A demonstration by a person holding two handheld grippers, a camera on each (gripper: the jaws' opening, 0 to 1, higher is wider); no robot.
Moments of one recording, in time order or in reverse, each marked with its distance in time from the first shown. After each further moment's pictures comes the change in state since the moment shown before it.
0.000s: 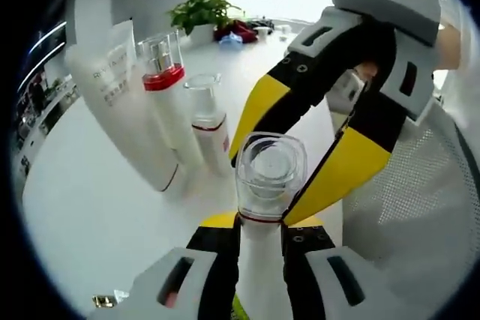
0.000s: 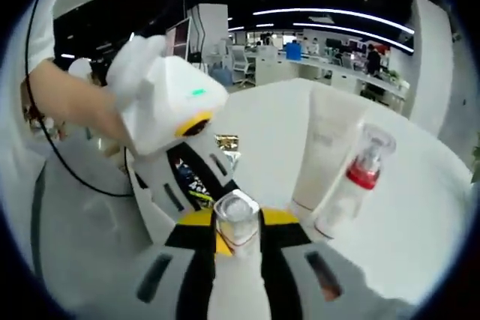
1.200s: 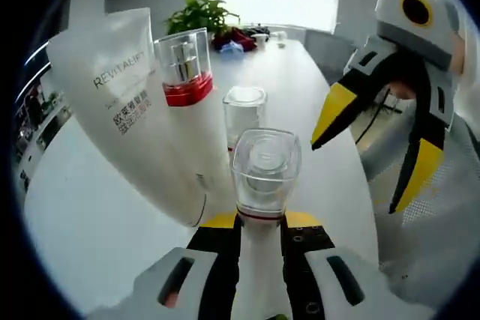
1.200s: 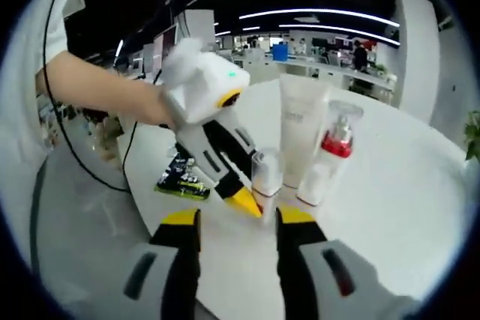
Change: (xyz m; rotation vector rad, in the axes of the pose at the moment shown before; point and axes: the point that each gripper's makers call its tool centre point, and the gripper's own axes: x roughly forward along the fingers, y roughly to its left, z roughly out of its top) left arm 0.020 0.043 0.028 0.057 -0.055 -0.015; right arm -0.026 -0.013 -0.024 0.082 -0.028 -0.051
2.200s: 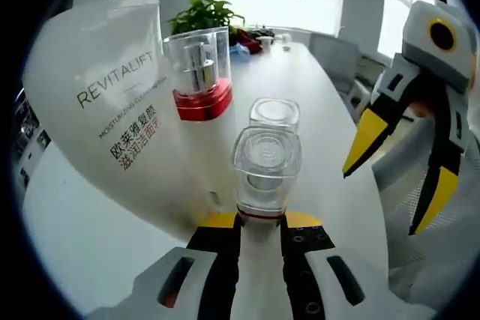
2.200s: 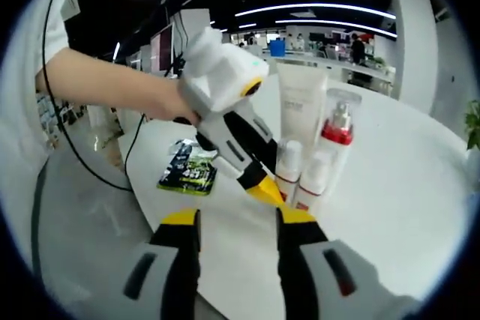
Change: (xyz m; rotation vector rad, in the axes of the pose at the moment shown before) left arm 0.011 0.010 0.010 -0.026 -0.011 0.010; right arm 0.002 0.003 -0.006 0.030 0.011 0.011
